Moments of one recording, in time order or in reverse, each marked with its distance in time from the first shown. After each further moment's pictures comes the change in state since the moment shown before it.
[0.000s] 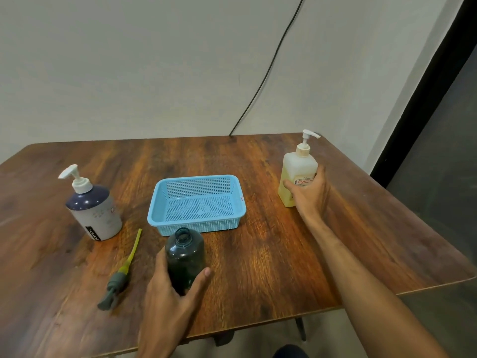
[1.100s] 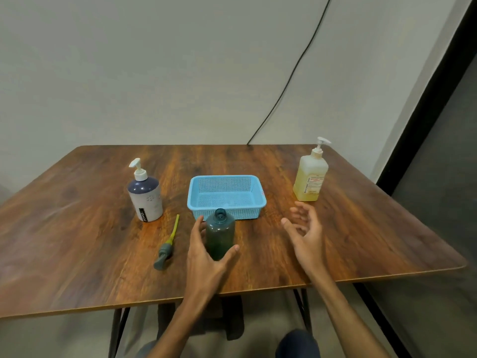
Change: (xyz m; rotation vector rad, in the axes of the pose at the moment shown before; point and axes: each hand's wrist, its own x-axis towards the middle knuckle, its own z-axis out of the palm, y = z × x) left_hand -0.009 0.019 -0.015 -0.152 -0.003 0.002; right_hand -0.151 -0.026 -0.023 0.248 -0.174 -0.035
